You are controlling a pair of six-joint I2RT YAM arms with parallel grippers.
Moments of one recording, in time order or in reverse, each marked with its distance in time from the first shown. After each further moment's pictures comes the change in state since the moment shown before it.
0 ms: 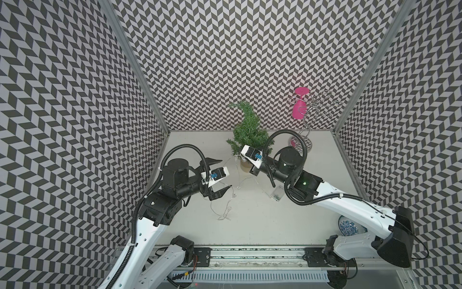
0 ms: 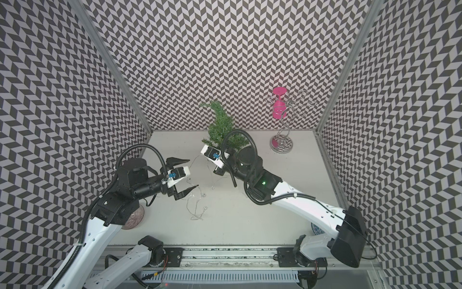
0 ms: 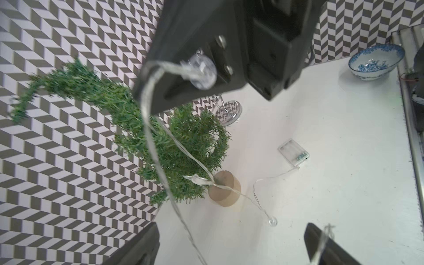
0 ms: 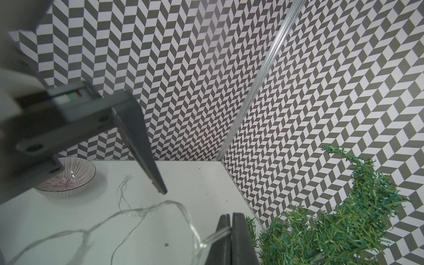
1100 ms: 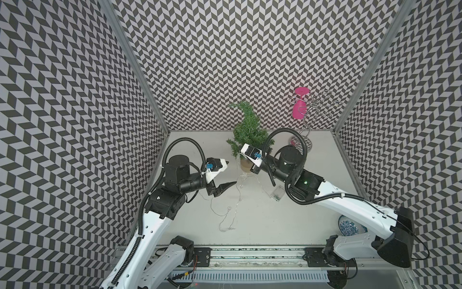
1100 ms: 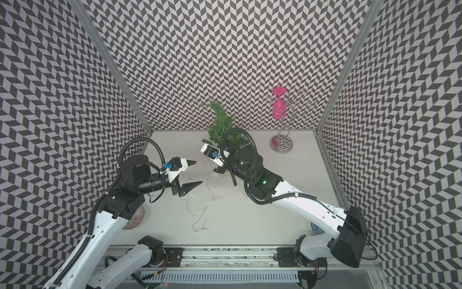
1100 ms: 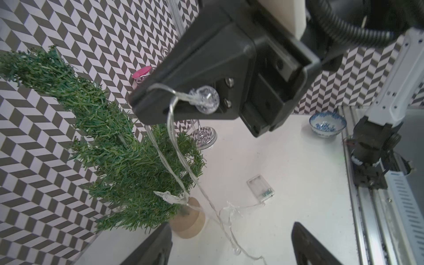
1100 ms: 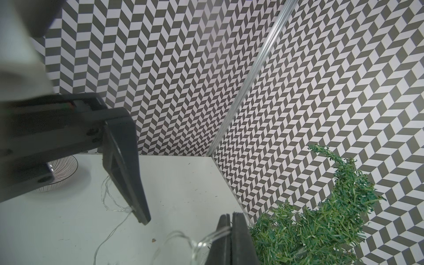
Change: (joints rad) left arm 0.052 0.056 -0.030 0.213 0.279 -0.324; right arm 0.000 -0.003 0.013 -0.029 0.049 -0.043
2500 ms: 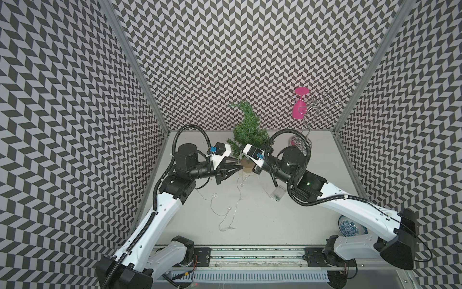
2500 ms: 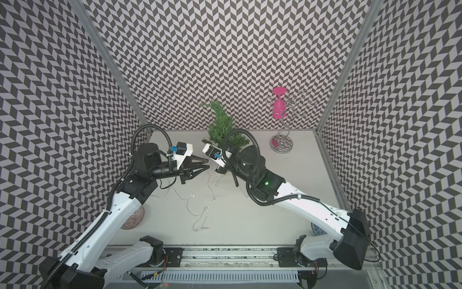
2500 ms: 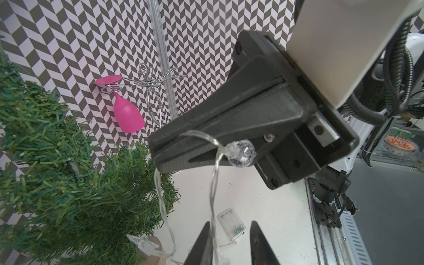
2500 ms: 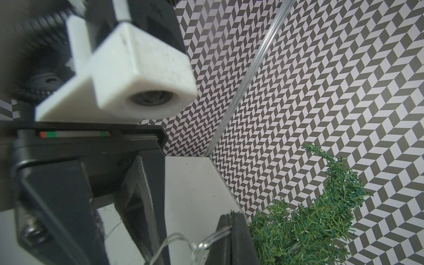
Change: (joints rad) left arm -0.016 0.187 0.027 0.253 0.178 -0.270; right arm 0.000 -0.025 -0.016 0.000 0.009 -0.003
